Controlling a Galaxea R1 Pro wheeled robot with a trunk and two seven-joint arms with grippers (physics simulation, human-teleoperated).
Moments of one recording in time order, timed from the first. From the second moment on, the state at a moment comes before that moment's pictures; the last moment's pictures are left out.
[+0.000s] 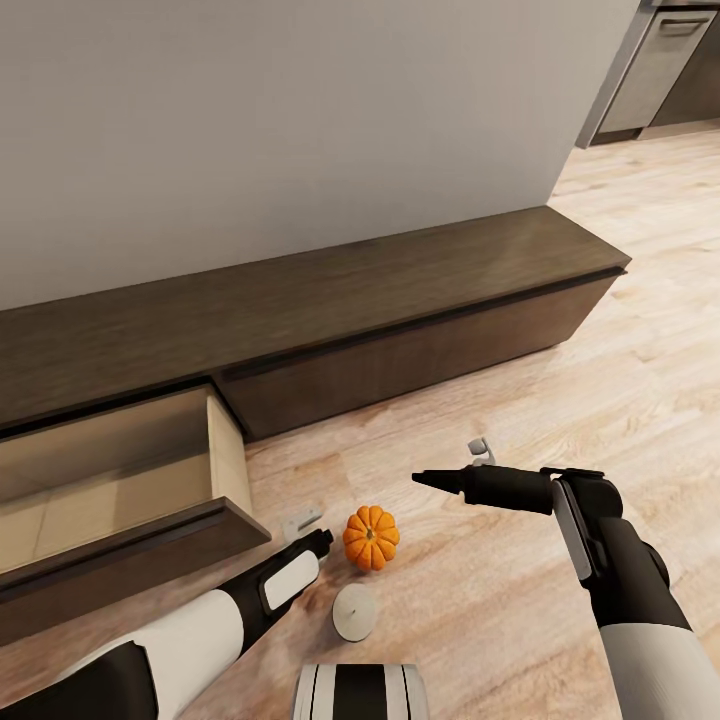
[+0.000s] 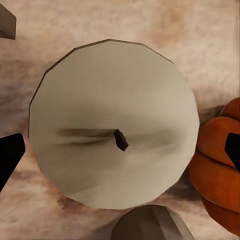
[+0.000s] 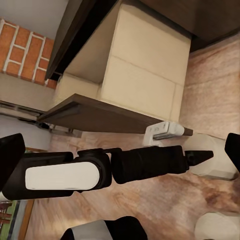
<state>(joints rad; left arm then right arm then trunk) -0.82 -0.10 -1.03 -0.39 1.47 -0.07 0.52 -0.60 -0.11 -0.11 -1.32 -0.08 0.98 1.28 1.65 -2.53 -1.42</state>
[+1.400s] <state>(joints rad) -0.82 -0.10 -1.03 -0.39 1.47 -0.07 0.52 -0.60 -0.11 -0.11 -1.32 -0.08 0.98 1.28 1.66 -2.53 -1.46</state>
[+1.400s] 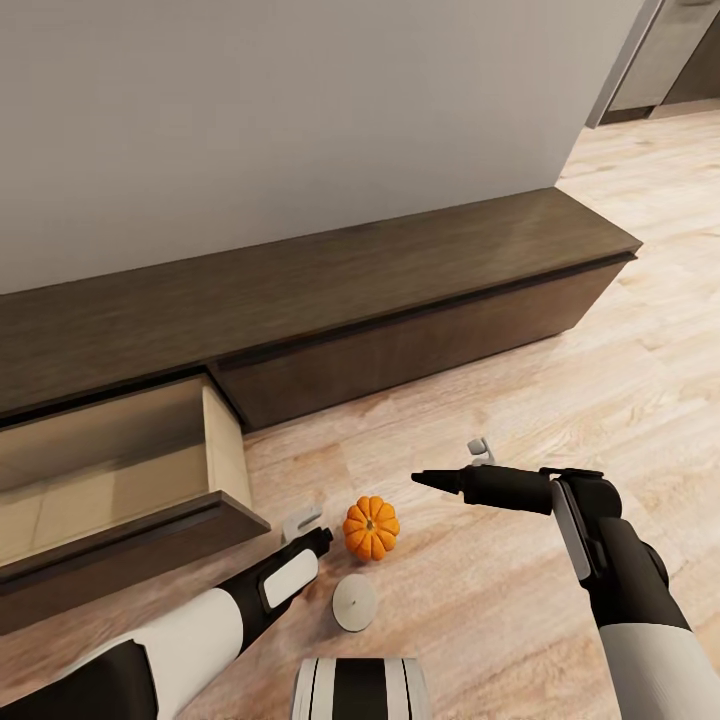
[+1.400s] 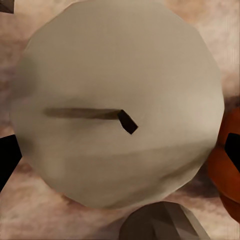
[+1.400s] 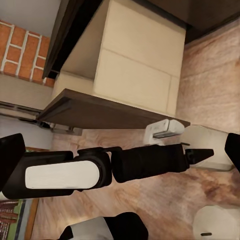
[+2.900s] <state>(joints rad) -0.84 -0.09 -1.02 -0.39 1.47 -0.07 0.52 -0.60 -0.11 -0.10 -1.32 -0.08 0.98 1.27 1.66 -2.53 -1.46</state>
